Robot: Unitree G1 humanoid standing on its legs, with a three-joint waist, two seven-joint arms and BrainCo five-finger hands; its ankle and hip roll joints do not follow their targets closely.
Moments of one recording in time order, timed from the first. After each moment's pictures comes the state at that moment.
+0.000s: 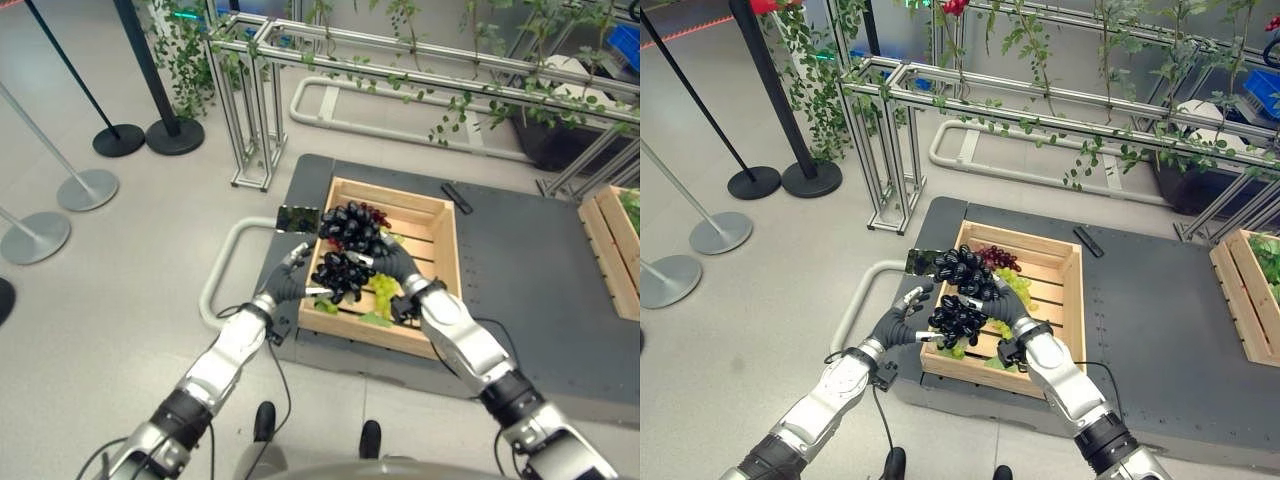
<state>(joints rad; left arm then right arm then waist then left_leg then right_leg) -0.23 0.43 -0.47 0.15 -0.14 -0.02 0.05 -0.34 -0.34 0.45 0.12 0.29 0.05 -0.02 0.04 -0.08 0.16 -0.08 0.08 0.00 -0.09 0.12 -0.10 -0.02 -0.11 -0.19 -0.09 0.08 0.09</state>
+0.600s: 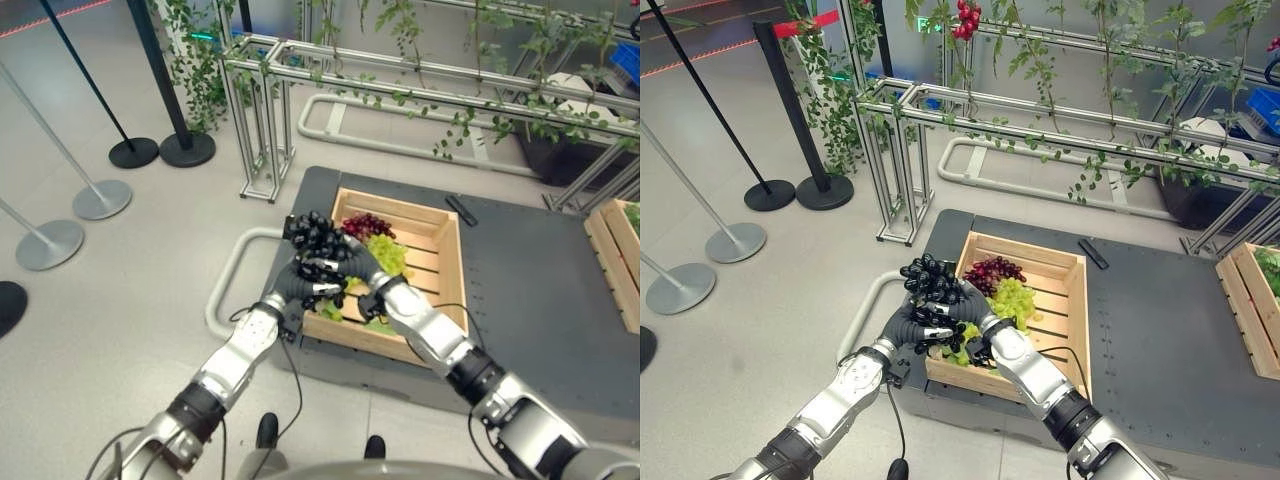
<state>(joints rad) -0.26 0.35 -0.50 0.22 -0.30 -0.01 0.17 -0.46 -0.24 0.58 0.27 0.30 0.08 -0.08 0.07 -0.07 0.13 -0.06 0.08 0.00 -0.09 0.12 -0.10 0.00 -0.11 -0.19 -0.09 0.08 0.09</state>
